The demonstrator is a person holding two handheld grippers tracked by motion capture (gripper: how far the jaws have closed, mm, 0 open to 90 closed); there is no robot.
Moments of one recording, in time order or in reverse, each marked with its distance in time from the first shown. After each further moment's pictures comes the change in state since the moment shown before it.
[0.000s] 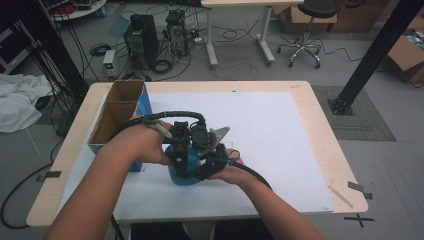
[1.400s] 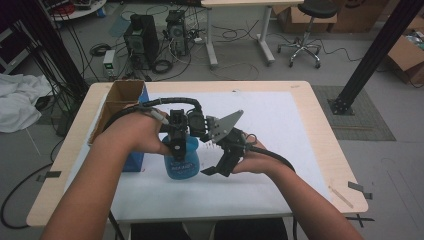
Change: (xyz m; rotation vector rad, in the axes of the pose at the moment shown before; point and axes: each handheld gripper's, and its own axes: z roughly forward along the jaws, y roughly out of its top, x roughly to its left) left arm 0.019 -0.008 -0.020 0.007 -0.026 -0.084; right arm -0.005 0.025 -0.058 0.227 -0.068 0.016
